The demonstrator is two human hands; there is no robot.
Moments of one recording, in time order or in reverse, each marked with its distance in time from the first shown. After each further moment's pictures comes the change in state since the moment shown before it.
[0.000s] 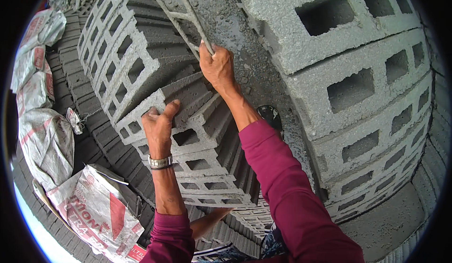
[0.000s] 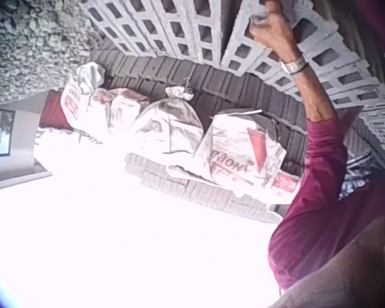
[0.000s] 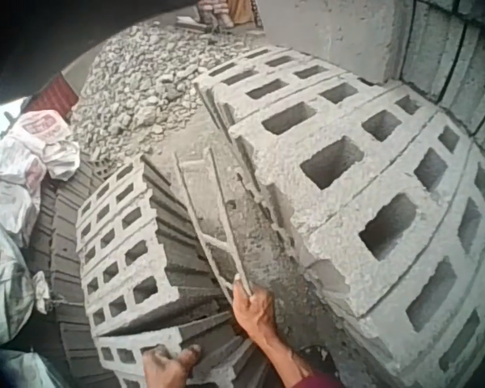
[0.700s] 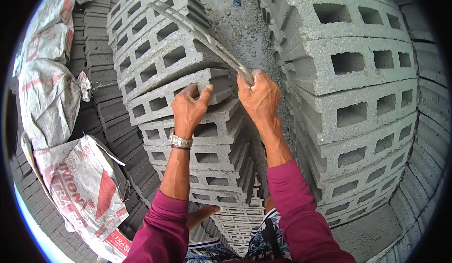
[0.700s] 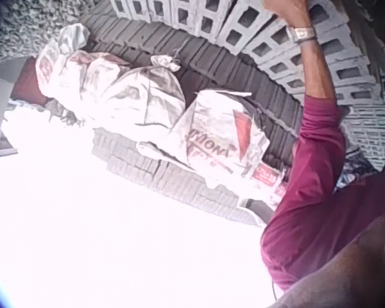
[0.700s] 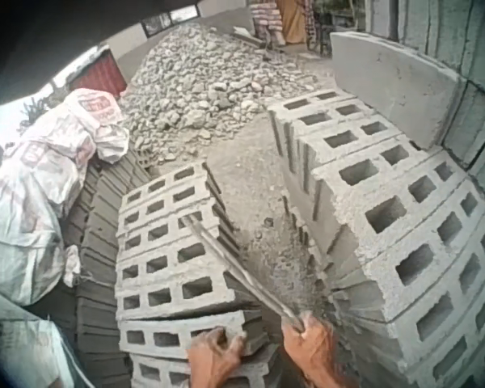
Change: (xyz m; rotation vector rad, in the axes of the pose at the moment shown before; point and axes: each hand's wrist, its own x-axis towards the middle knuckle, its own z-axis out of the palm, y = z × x) left_hand 0.010 -0.013 -0.014 0.236 0.088 0.381; right_hand 0.004 -0.106 -0.078 -0.252 -0.341 0.219
